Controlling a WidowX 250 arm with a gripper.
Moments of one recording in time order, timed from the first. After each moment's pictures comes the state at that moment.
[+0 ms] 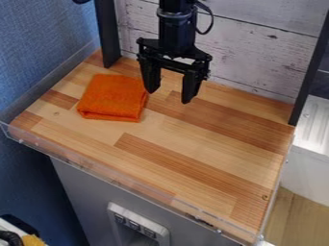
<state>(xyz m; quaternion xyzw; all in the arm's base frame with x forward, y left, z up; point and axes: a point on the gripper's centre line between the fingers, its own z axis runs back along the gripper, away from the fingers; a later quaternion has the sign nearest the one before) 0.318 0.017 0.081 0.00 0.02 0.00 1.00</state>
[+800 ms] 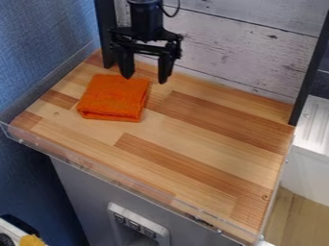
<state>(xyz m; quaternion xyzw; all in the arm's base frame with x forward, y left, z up) 0.333 0.072 0.083 0.00 0.01 0.12 0.99</state>
